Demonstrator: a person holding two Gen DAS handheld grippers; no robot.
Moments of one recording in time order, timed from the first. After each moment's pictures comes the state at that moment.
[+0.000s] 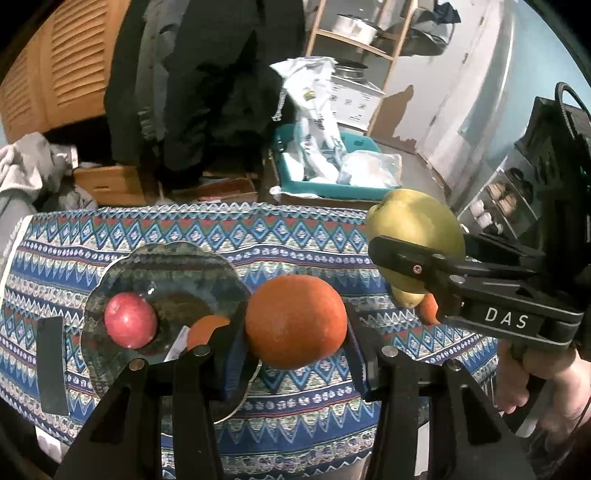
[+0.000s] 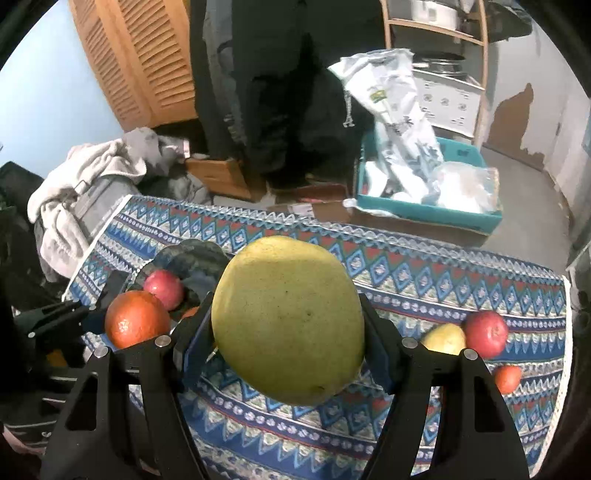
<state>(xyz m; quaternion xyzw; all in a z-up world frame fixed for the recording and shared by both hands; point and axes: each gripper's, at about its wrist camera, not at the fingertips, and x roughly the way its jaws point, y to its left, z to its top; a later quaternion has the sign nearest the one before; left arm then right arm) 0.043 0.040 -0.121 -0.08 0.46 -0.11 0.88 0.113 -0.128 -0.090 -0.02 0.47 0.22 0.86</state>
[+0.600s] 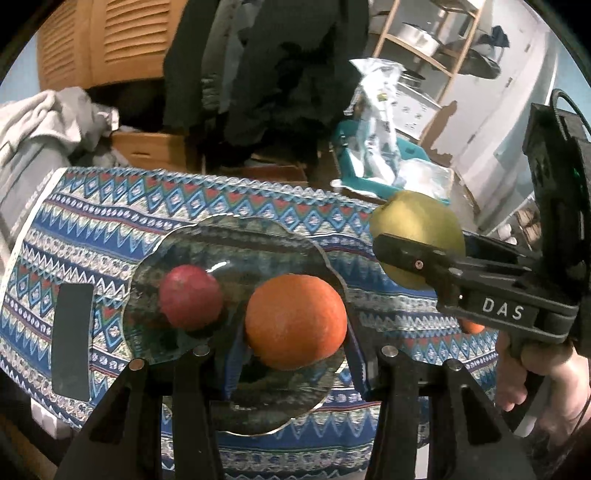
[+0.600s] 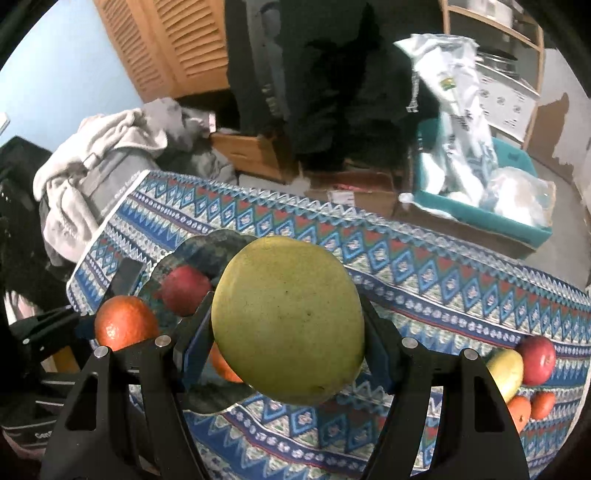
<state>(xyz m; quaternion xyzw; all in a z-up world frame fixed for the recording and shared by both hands) 0.044 0.124 -0.154 -0.12 0.48 -0.05 0.87 0.135 -0.043 -0.127 -0.04 0.49 0.27 0.83</state>
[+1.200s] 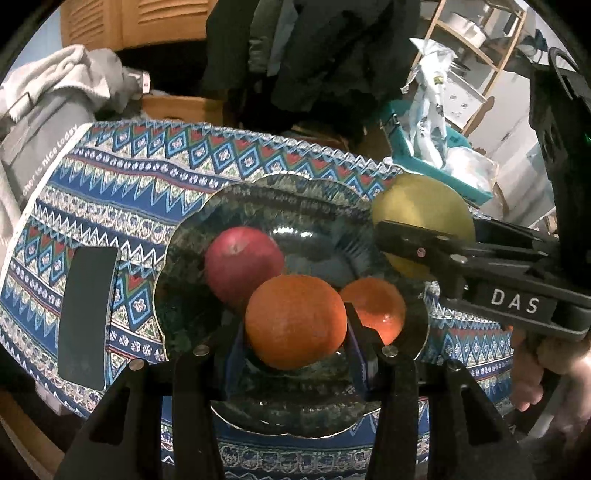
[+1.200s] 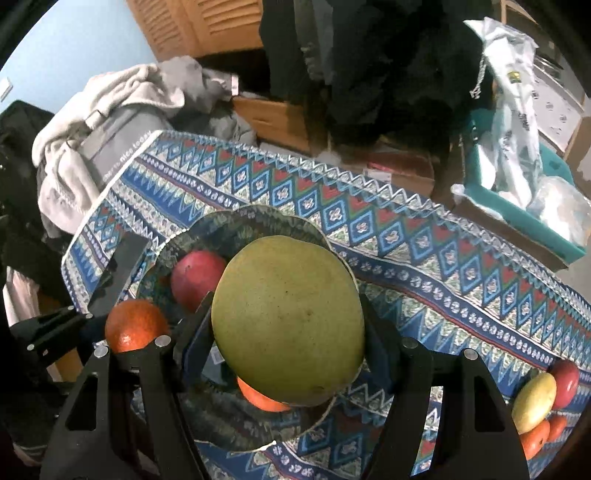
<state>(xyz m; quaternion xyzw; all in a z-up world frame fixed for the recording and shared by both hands) 0.046 0.165 -0.204 -0.13 0.53 0.00 0.84 0.148 0.022 -0.173 -0.08 0.53 0.30 0.79</state>
